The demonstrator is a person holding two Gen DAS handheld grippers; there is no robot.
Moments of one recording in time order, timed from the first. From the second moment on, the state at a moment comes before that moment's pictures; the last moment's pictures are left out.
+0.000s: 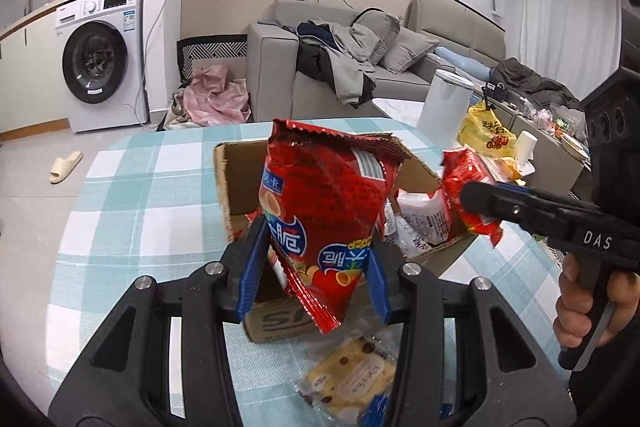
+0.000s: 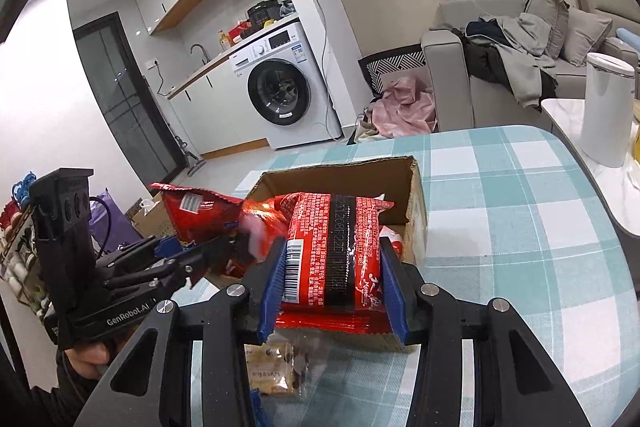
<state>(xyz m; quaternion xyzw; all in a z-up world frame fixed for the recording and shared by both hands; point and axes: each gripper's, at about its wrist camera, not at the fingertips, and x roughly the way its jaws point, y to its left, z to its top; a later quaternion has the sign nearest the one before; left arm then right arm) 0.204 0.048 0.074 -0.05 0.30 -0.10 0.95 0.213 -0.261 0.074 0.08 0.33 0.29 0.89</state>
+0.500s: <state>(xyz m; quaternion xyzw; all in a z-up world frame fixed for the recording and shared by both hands) 0.241 0.029 0.060 -0.02 0.31 -0.09 0.95 0.239 -0.252 0.068 0.08 0.34 0.28 0.89</state>
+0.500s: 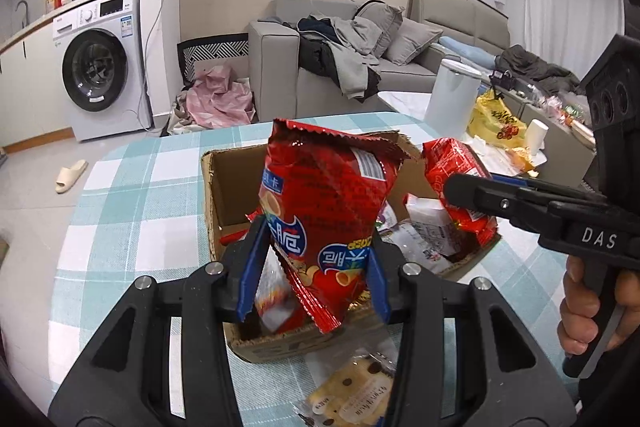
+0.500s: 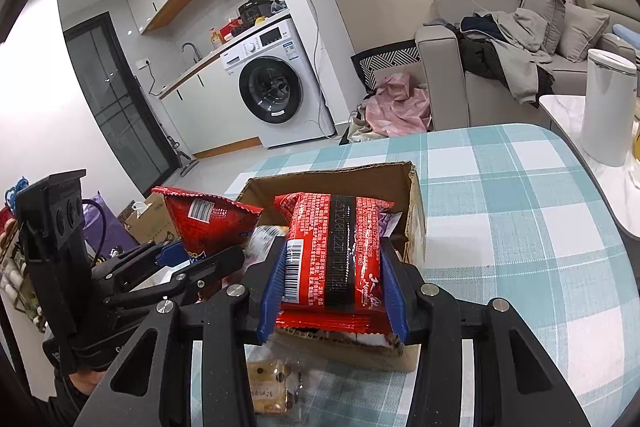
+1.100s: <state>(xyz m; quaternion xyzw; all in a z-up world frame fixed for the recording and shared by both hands) 0.288 0.017 0.034 0.00 0.34 -0.06 0.94 0.272 -0.241 0.064 0.08 0.35 0.26 0.90</state>
